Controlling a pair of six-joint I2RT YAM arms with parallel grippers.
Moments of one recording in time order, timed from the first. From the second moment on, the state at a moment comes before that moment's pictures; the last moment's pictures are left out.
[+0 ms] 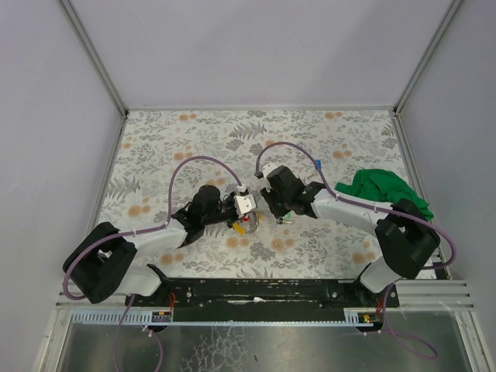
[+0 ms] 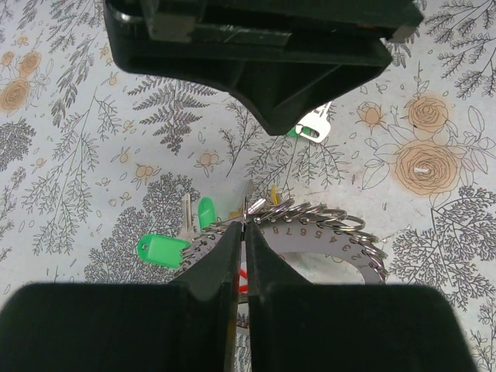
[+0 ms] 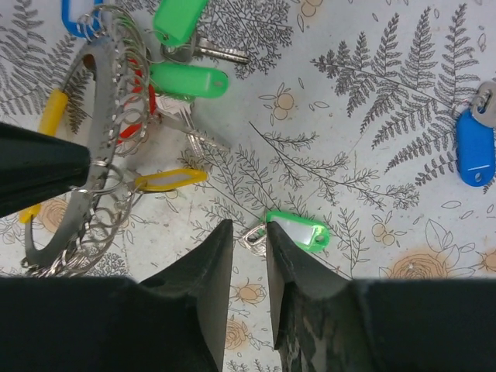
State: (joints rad) left arm -0.69 1.35 0.47 0.46 0.42 0.43; right arm 0.80 1.55 0.94 -0.31 0.08 0.12
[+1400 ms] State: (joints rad) left arm -0.69 1.34 0.46 0.47 0.42 0.43; right arm 0.76 1.81 1.12 -0.55 0.01 0.12
